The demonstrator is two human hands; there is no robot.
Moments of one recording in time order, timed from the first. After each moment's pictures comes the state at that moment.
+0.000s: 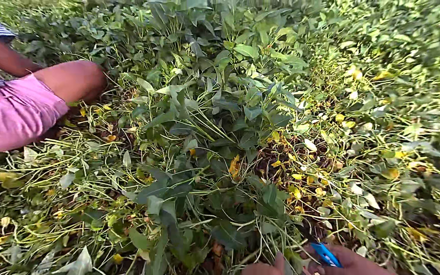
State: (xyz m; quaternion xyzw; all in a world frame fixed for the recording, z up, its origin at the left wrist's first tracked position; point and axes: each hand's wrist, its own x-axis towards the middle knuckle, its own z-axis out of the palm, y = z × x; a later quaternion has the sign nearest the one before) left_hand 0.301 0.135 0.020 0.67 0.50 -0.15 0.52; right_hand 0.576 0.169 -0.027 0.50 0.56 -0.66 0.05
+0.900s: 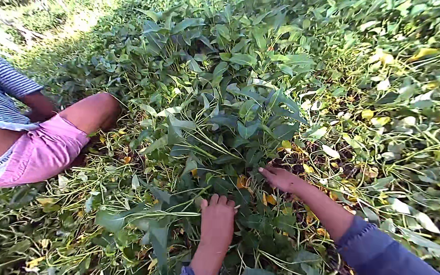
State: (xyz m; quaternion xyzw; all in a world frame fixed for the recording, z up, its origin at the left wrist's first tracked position) left_hand 0.234 0.270 -0.031 0.72 0.67 -0.10 0.10; right_hand 0.448 0.409 -0.075 0.58 0.65 -0.48 0.02
